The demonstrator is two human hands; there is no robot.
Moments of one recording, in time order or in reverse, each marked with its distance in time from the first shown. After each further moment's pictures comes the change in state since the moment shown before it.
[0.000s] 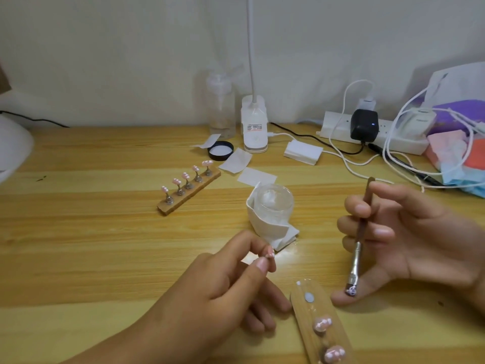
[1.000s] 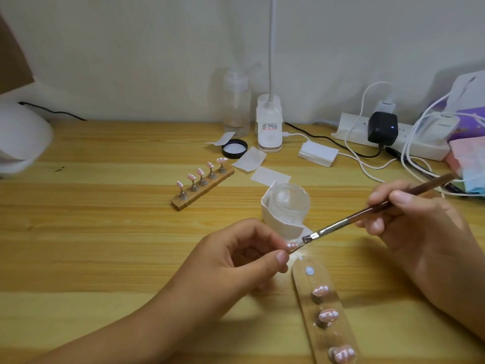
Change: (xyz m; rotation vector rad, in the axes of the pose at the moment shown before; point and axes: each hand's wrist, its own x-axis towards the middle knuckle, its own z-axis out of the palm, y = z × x) left_hand 0.009 0.000 -0.009 -0.114 0.107 0.059; right_hand 0.021 0.010 0.018 -0.541 0.302 -0.924
